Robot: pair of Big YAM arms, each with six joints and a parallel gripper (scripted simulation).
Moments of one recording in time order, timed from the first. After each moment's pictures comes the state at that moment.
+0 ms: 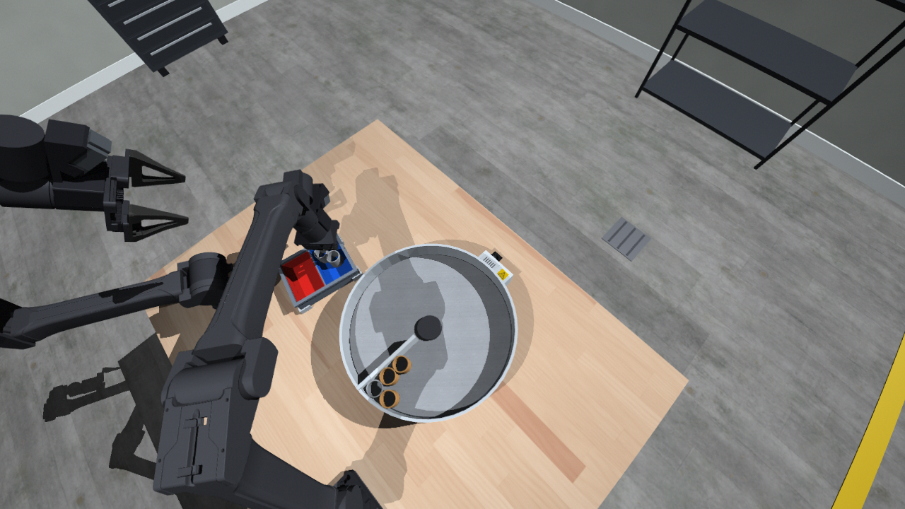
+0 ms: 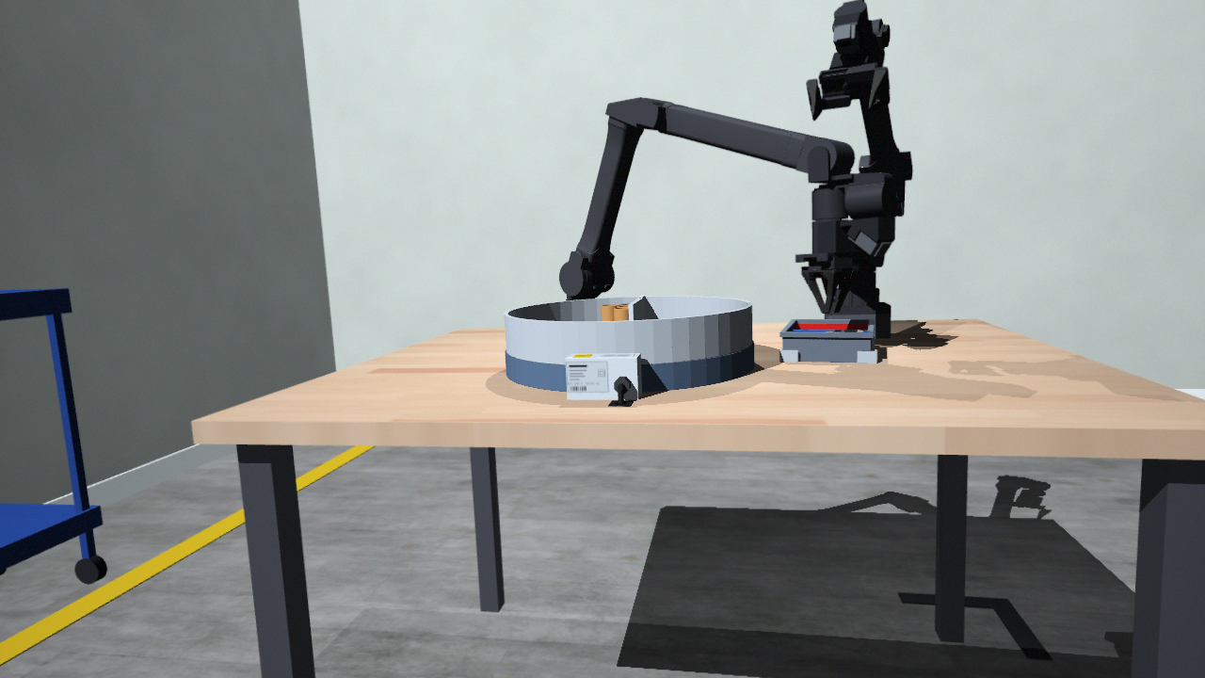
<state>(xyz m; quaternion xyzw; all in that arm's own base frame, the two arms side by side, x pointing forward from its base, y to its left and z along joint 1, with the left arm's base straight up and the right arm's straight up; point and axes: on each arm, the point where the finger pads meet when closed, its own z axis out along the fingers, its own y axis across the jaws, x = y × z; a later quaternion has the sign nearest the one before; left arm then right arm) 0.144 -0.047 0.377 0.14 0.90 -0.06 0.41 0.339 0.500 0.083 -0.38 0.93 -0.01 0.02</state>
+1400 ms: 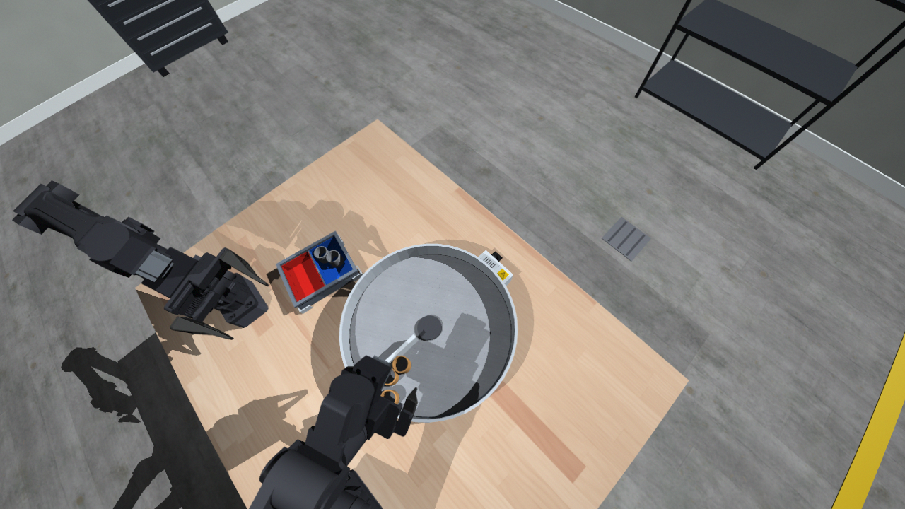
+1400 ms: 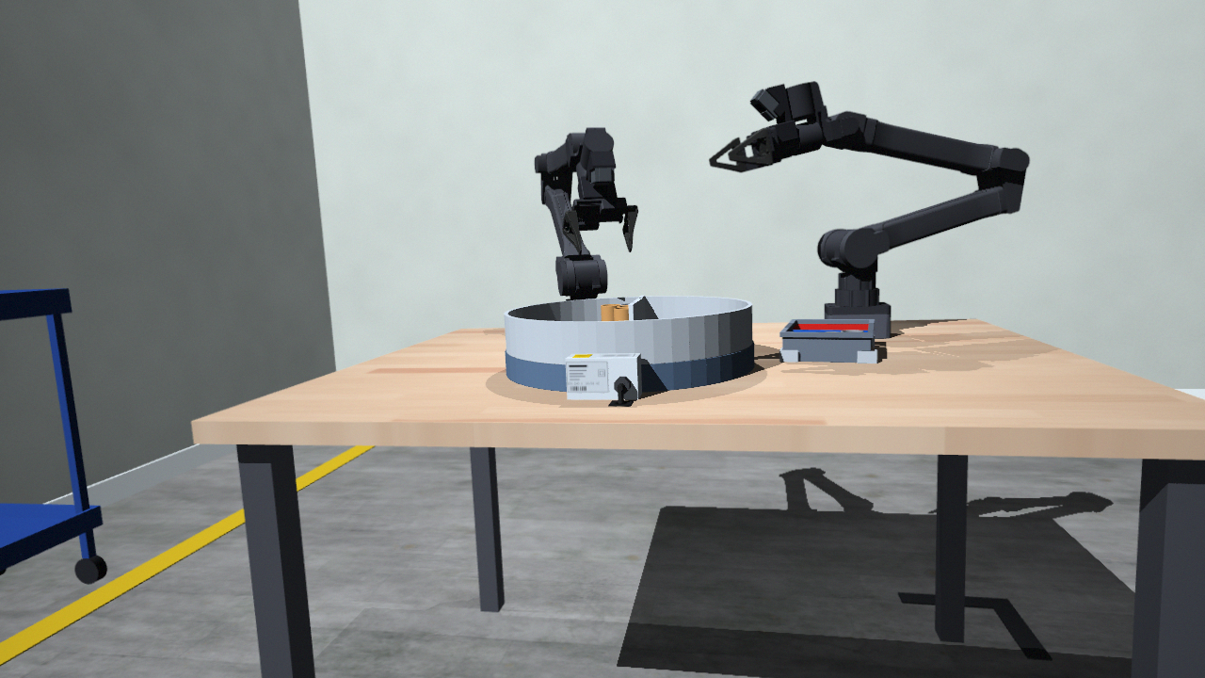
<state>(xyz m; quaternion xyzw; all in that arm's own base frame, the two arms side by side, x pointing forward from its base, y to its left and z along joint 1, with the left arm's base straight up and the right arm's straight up) 0.122 -0.258 0.312 0.42 0.65 -0.34 0.53 0.255 0.105 0.197 -0.18 0.94 0.06 0.29</state>
